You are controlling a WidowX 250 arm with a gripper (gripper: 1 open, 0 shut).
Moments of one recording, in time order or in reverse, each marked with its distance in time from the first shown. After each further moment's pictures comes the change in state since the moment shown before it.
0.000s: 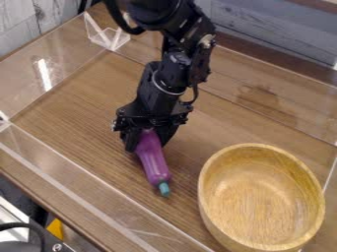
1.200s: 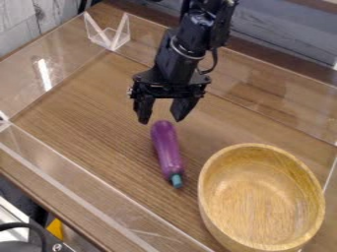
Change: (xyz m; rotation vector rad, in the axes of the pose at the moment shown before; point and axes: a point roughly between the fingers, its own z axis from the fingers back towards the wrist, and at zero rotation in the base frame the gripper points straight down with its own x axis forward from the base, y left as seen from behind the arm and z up) arm 0.006 -0.011 0.040 0.050 0.031 -0.062
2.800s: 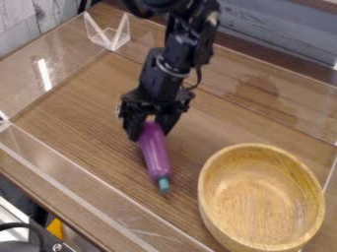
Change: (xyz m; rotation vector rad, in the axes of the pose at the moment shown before) arm -0.001 0.017 -0.018 0.047 0.059 0.113
